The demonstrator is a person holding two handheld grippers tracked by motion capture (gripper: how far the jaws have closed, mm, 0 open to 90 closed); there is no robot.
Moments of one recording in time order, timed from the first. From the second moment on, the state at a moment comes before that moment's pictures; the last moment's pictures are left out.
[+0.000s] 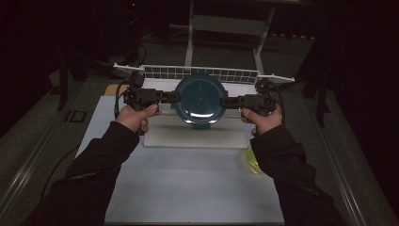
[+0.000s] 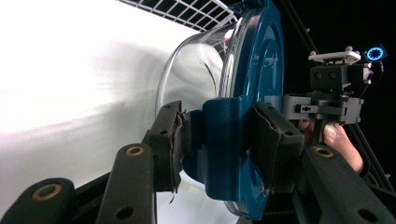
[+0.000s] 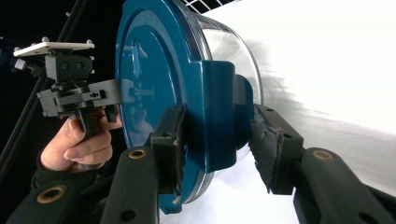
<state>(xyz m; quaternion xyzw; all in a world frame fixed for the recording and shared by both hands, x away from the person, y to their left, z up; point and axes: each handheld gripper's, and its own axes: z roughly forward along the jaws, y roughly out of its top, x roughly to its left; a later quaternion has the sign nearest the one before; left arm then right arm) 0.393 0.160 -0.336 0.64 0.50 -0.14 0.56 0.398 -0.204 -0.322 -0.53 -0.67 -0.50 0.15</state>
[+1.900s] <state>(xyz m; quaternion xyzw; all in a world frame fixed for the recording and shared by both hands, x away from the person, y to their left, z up) 0.356 0.161 -0.313 0.69 0.44 0.11 0.57 0.318 -0.178 -0.301 -0.41 -0.75 -0.51 0.01</state>
